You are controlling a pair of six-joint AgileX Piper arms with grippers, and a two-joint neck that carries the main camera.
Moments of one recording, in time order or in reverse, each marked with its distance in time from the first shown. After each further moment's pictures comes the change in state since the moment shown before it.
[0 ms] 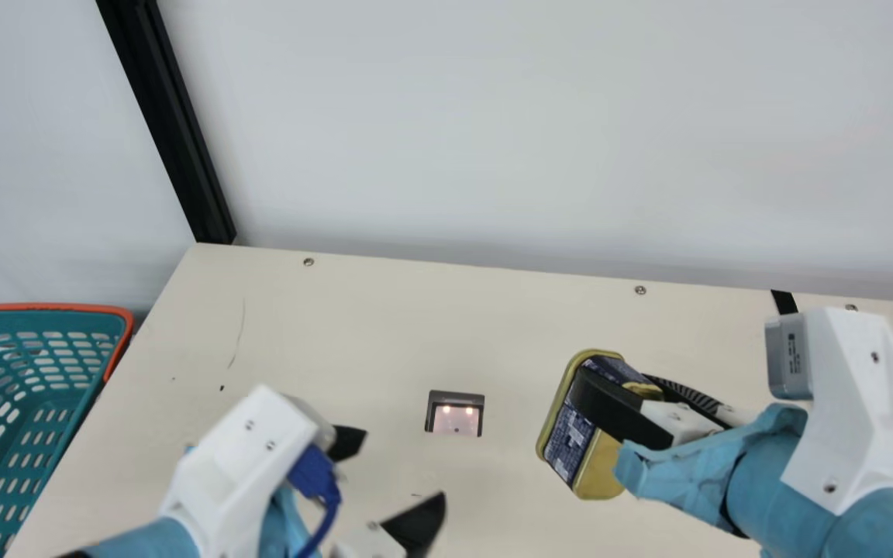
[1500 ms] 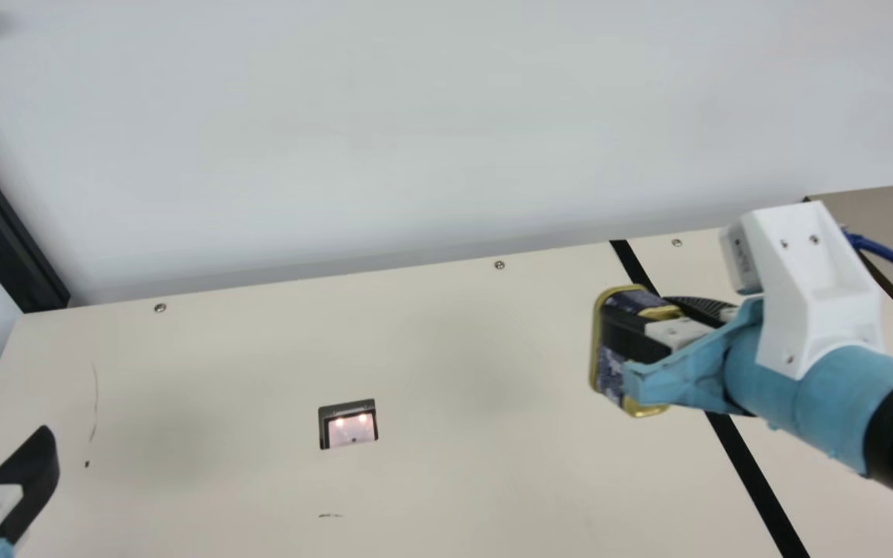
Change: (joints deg) left arm 29.9 -11.6 3.5 17.3 1.3 -7.2; right arm -19.6 -2.0 -1.2 -20.2 4.1 -0.2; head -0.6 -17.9
